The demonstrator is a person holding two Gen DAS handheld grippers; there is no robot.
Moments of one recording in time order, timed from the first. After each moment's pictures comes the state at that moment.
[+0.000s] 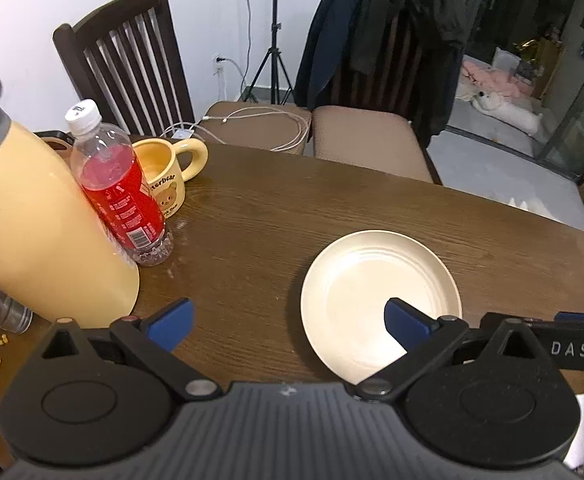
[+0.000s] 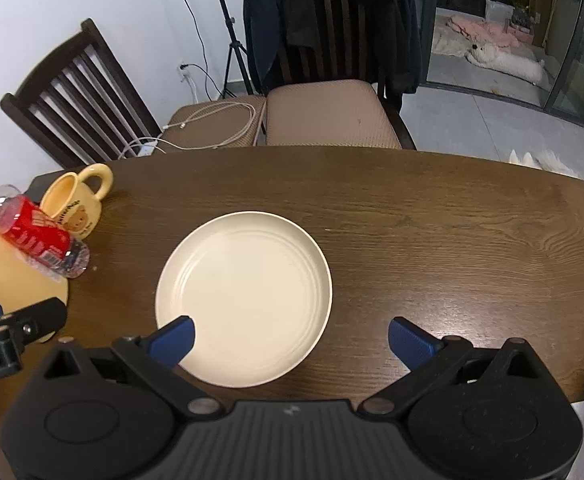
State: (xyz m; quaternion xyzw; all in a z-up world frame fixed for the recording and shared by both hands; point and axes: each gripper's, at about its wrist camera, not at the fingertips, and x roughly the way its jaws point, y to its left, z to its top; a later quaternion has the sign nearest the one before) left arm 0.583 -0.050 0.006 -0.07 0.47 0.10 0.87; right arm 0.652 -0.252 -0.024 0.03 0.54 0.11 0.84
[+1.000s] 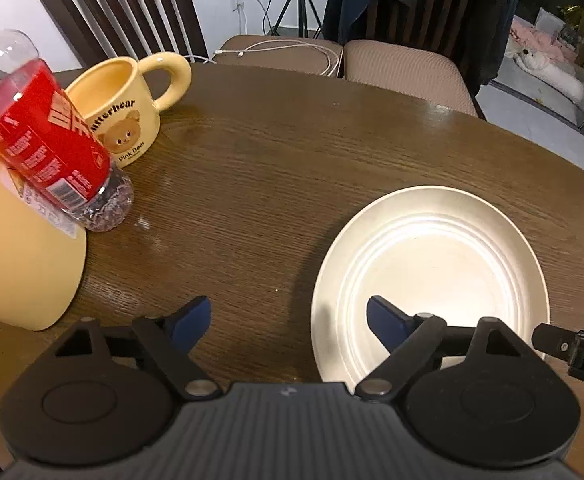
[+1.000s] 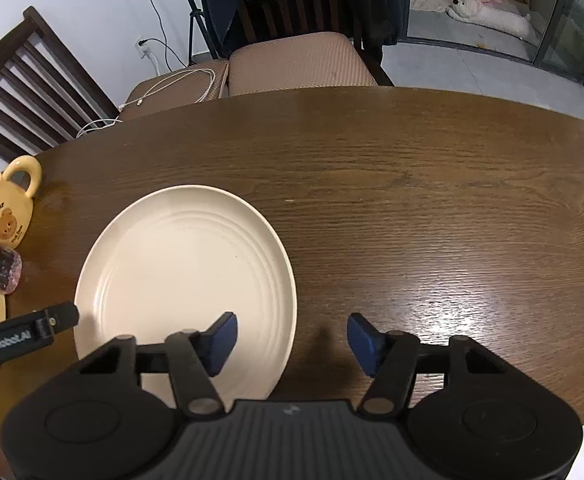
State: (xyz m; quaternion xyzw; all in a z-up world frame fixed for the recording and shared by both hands) left arm 0.657 -0.047 -0.112 -0.07 0.55 0.15 0.82; right arm 0.702 -0.263 -0.128 0.07 0.58 0.08 0.81
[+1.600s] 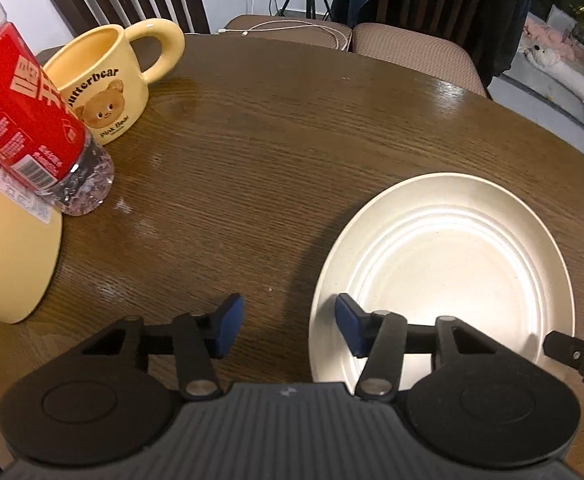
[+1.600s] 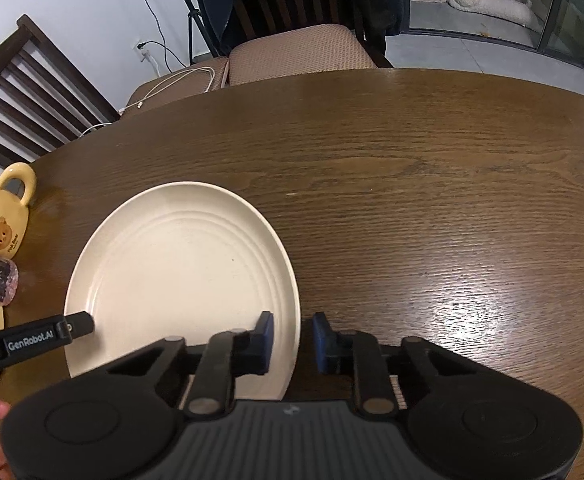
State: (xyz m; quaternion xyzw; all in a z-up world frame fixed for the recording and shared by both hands) left arm 0.672 -0.042 -0.142 -0.09 0.56 0.15 0.81; right arm 0.709 -0.263 -0.150 0.09 0.58 0.09 0.81
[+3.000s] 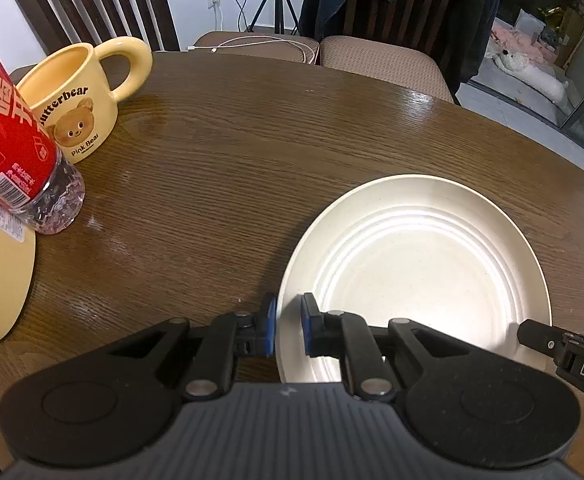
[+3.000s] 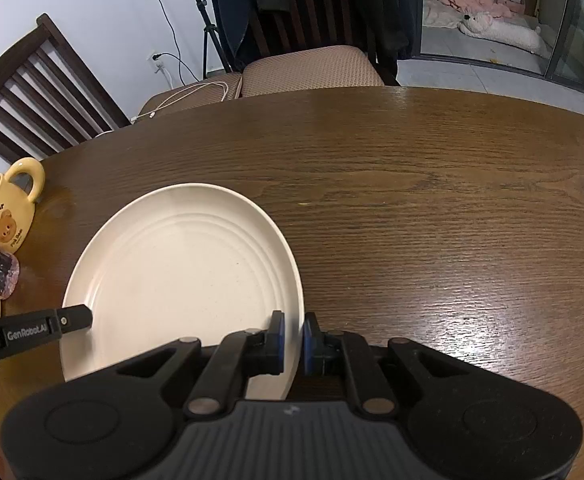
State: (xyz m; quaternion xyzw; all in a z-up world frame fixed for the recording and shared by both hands) left arm 0.669 -0.053 -0.137 -0.09 0.54 0.11 0.83; right arm 0.698 -0.259 -0.153 0.07 0.54 0.10 0.83
